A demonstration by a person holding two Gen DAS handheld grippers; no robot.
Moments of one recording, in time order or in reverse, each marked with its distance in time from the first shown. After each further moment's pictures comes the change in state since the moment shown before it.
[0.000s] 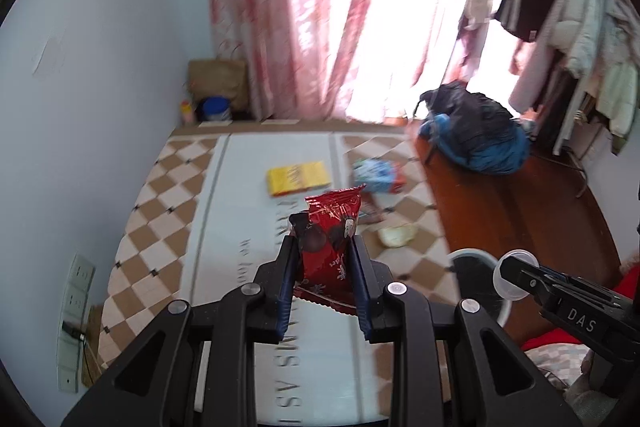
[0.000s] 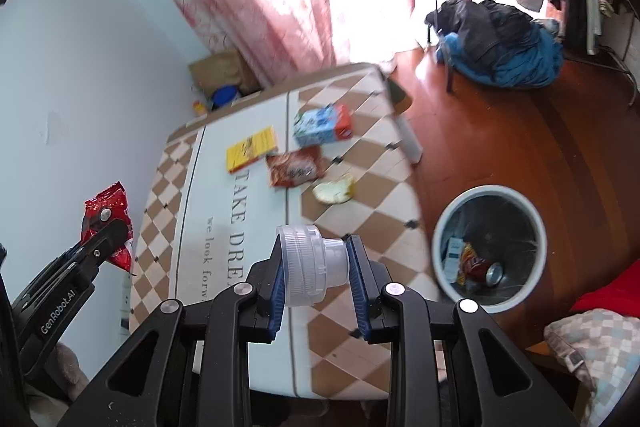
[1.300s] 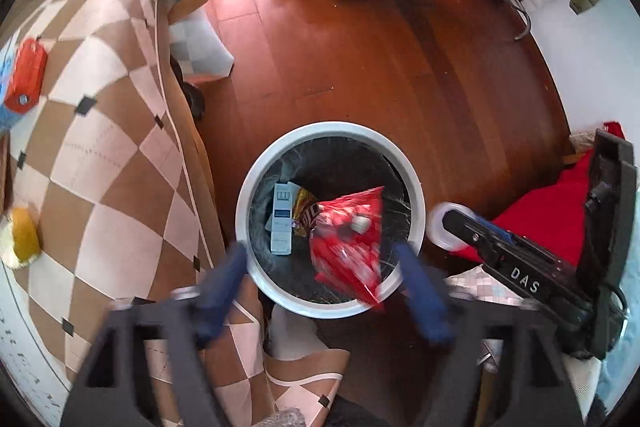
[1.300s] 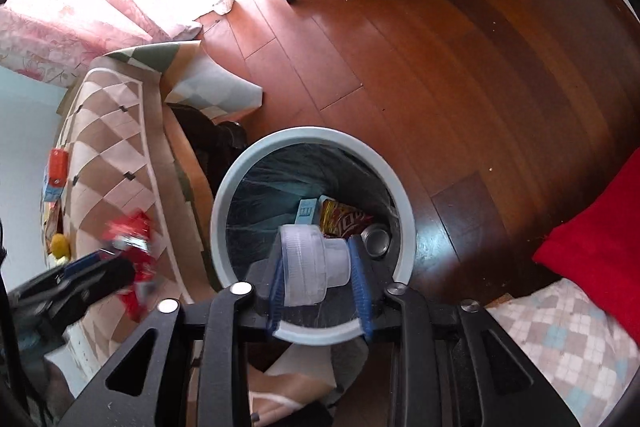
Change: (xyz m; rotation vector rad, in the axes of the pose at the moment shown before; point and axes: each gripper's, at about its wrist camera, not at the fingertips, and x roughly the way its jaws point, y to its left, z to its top) left arm 0.268 -0.279 -0.040 0.203 0.662 -0.306; right arm 0.158 -0.363 -0.003 0.380 0.277 -0.158
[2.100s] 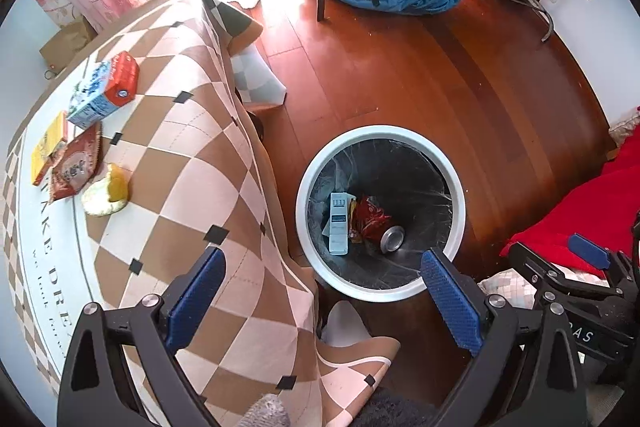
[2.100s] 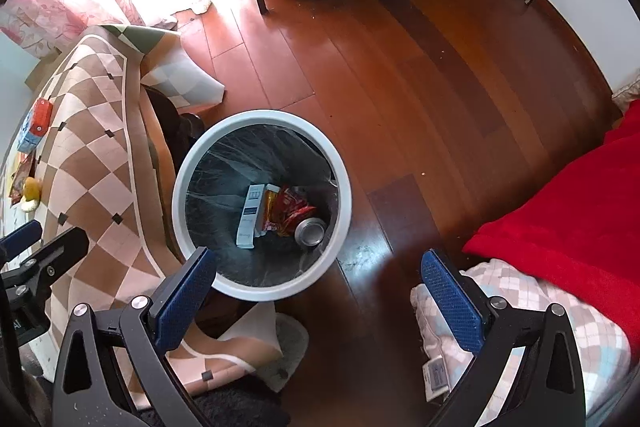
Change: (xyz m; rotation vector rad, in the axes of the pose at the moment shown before) left arm -0.043 -0.005 -0.049 0.059 -0.152 0.234; right arm -0.073 0.024 -0.064 -0.101 -0.072 -0.224
